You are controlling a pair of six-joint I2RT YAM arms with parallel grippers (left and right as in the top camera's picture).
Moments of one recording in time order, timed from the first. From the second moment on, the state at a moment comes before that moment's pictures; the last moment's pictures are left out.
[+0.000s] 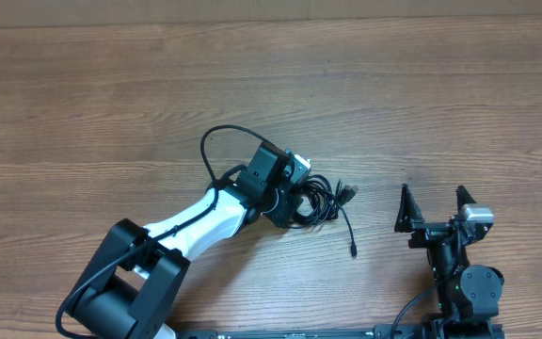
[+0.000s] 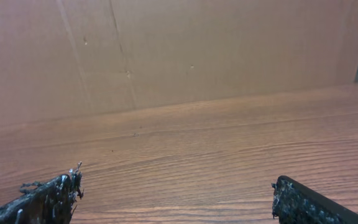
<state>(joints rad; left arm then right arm) -0.62 1.73 0.87 -0.22 0.14 0.08 0.03 0.01 0.02 -0.03 0.00 0.14</state>
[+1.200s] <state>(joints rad) -0.62 1.69 0.88 -0.30 0.12 0.19 0.03 0.01 0.02 -0.03 0.00 0.14</state>
